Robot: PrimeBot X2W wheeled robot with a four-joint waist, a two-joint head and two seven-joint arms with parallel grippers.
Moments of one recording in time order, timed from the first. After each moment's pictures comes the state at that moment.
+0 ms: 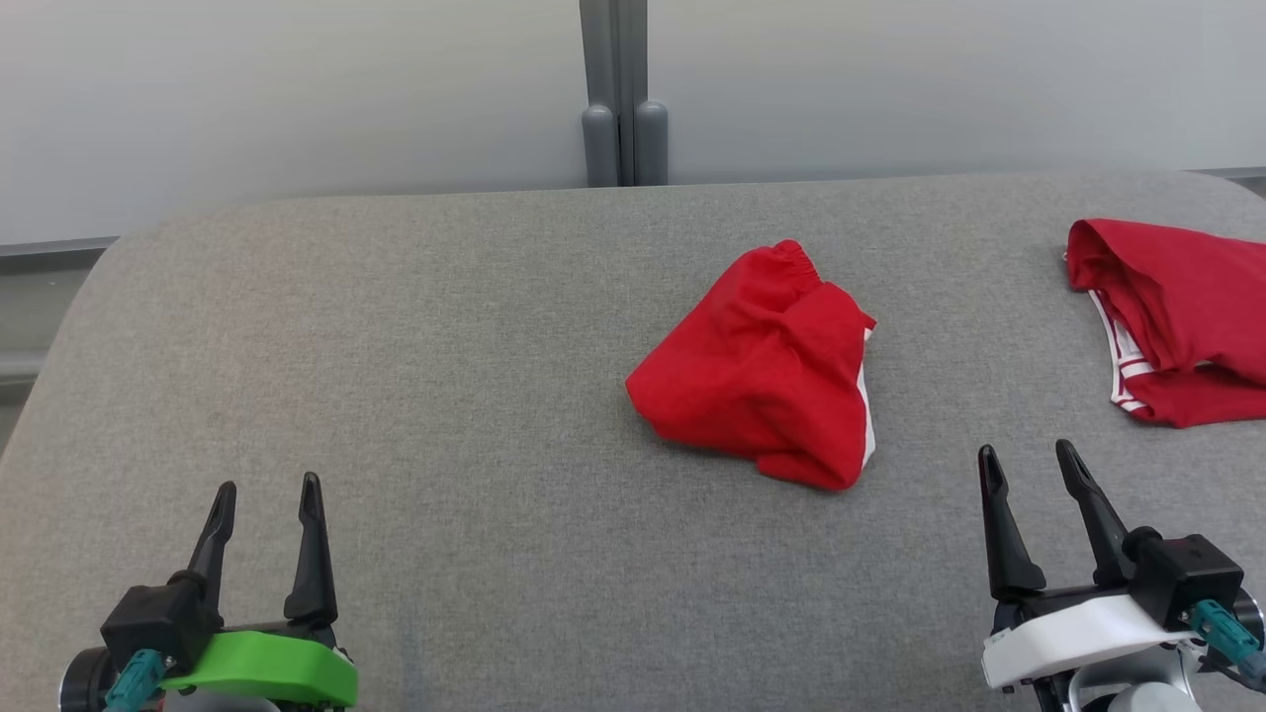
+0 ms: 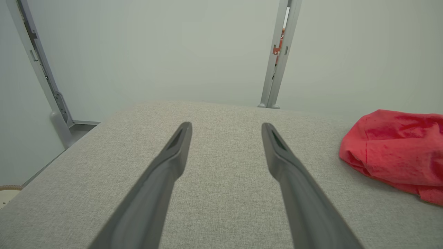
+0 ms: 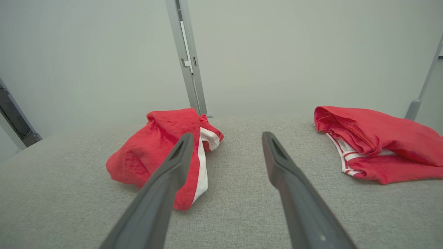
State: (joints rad) left arm -0.01 0.21 -0.11 0.19 -0.37 0.00 -0.26; right arm 0.05 -0.10 0.01 0.09 0.21 0.13 -0.26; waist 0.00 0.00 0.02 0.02
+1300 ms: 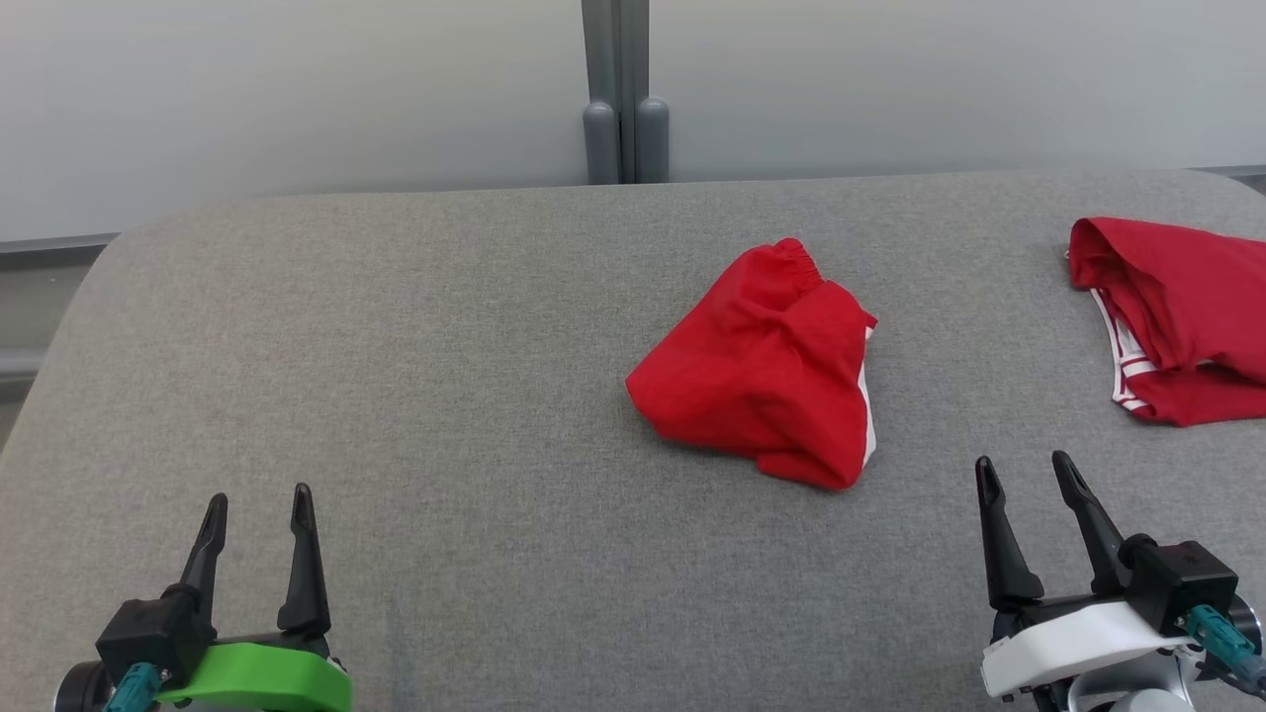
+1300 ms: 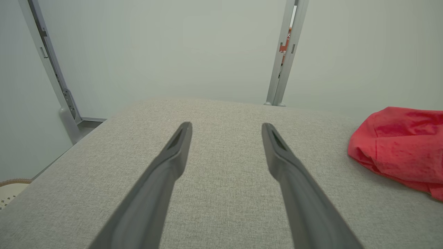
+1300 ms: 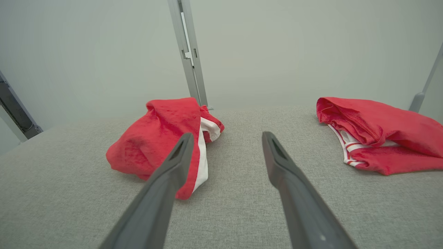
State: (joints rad) left arm 0.00 0.10 0.05 0.21 -0.24 -0.11 -0.26; right arm 0.06 -0.11 0.02 0.10 0.22 0.13 -0.26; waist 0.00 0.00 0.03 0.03
